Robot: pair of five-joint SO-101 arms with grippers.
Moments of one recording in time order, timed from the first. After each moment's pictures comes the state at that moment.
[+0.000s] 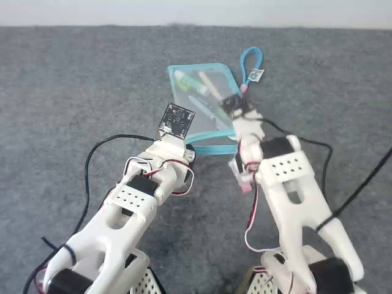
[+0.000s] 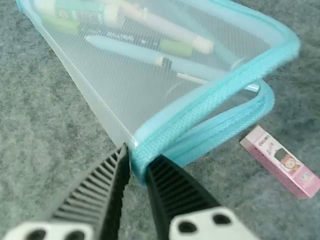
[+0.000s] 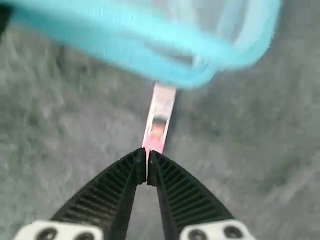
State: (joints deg) left arm 17.5 -29.9 69.0 19.7 4.1; right arm -19.7 -23.8 40.0 68.9 12.0
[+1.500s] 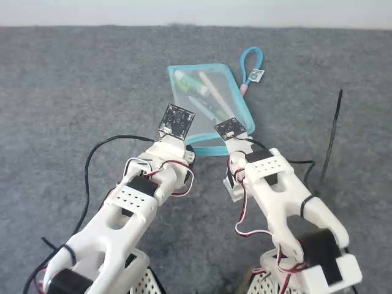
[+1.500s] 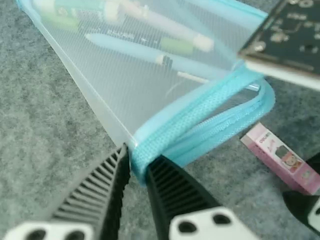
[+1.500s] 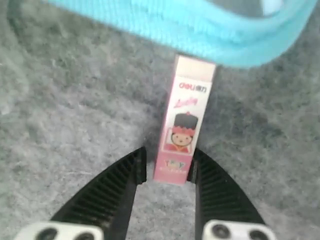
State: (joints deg) left arm 17.5 -29.9 69.4 19.7 4.1; right arm -22.2 -9.1 49.1 53.0 7.3
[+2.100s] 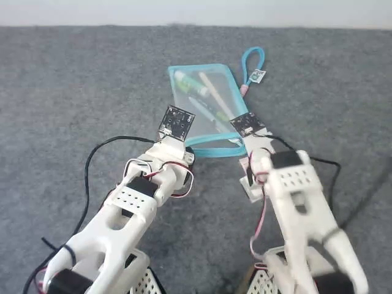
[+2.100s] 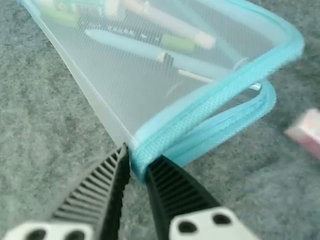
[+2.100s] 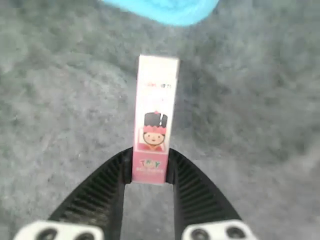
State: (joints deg) left arm 17.5 -29.9 70.1 19.7 4.1; right arm -15.0 -32.4 49.4 70.1 17.3
